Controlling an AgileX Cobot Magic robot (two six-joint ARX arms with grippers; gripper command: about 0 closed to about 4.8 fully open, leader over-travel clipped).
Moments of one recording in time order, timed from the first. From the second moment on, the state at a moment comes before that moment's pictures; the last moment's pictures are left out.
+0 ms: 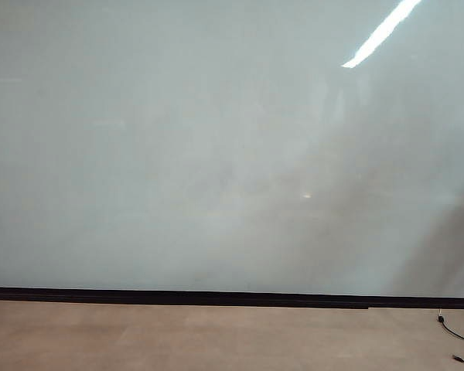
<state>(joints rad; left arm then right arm) 0.00 0.00 0.00 -0.14 0.02 -0.01 -0.51 1.91 0.53 1.39 -0.49 -0.06</state>
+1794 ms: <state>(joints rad) 0.00 0.00 0.00 -0.14 0.02 -0.01 -0.53 1.97 0.63 1.40 -0.60 -0.01</state>
